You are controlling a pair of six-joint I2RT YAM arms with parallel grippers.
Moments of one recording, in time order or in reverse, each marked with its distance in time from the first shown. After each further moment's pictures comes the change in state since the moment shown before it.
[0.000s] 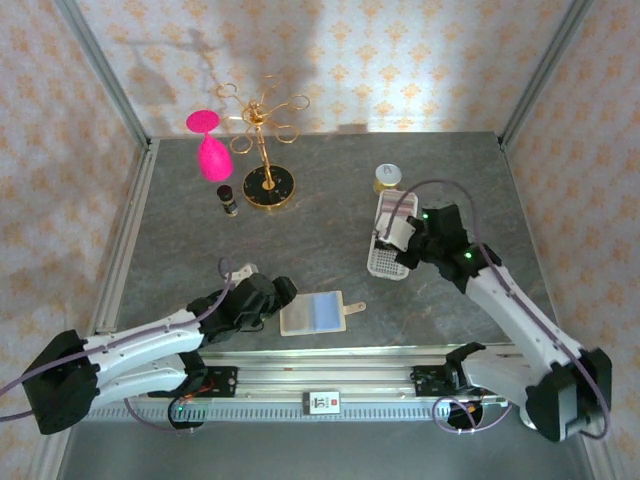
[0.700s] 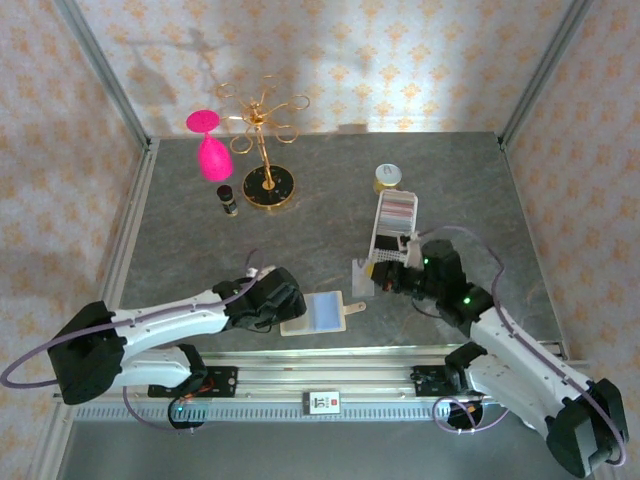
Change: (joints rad) left arm -0.061 0.224 0.208 -0.249 0.090 0.161; right arm 0.144 -0.229 -0.386 0.320 -0.206 1.552
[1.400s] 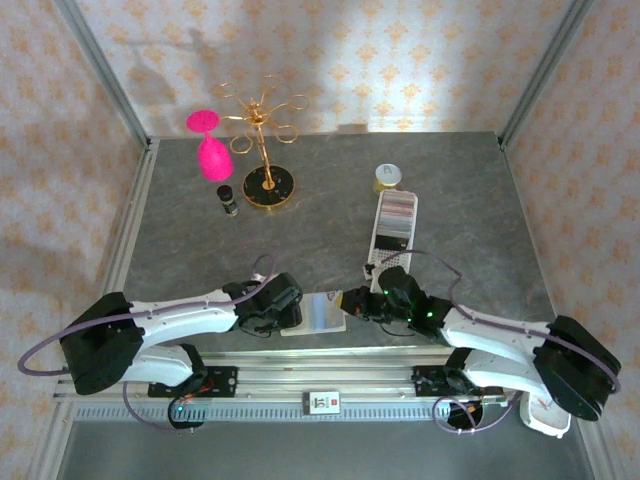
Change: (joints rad) left arm -0.011 0.073 -0.031 0.015 0.037 0.041; right arm 0.341 0.299 -0.110 0.356 0.165 0.294
